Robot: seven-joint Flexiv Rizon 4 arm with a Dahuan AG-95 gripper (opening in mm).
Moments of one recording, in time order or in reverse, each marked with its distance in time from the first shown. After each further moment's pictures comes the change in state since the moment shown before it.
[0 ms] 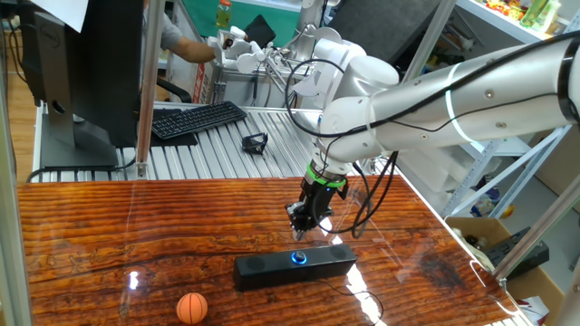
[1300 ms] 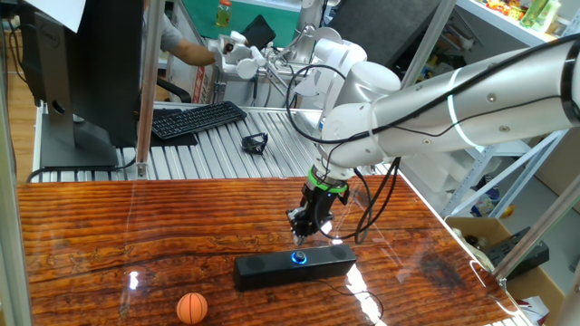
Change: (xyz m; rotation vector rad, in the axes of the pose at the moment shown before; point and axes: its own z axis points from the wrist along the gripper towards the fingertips) arm 0.010 0.000 0.008 -0.007 0.001 -0.012
